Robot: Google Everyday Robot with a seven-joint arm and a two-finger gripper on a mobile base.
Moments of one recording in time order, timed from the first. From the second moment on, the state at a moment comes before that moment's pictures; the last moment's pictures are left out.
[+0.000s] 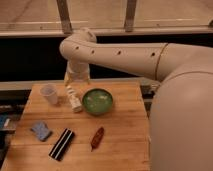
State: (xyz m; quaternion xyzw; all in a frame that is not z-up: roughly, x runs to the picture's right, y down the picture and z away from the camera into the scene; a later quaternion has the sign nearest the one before) arm -0.158 -0.037 0.703 -0.23 0.05 0.62 0.75
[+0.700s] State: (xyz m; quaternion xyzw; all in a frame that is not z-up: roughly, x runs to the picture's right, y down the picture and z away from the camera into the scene) arm -0.197 -0.046 0.712 -0.22 0.01 0.60 0.77
